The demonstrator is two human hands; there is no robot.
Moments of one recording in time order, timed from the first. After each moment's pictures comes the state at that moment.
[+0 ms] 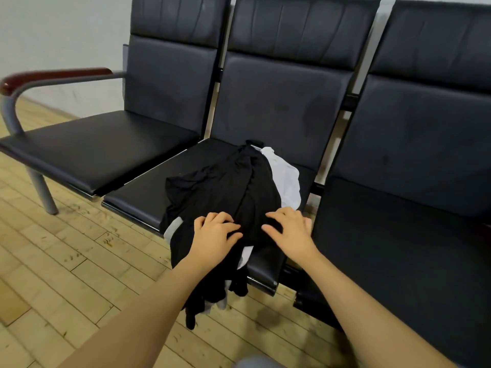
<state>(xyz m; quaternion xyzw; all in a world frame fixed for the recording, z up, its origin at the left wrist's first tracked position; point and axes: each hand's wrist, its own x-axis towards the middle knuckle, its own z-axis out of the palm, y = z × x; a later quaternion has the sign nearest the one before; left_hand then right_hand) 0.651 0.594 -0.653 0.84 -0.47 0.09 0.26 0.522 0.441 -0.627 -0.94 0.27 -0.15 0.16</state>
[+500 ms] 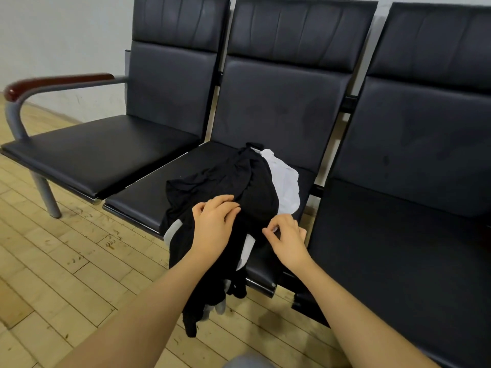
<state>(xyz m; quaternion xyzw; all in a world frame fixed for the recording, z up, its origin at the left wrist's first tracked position) 0.642 0.584 -0.622 0.80 -0.40 0.16 0.43 0.521 0.451 -0.644 -0.89 0.27 -0.22 0.29</state>
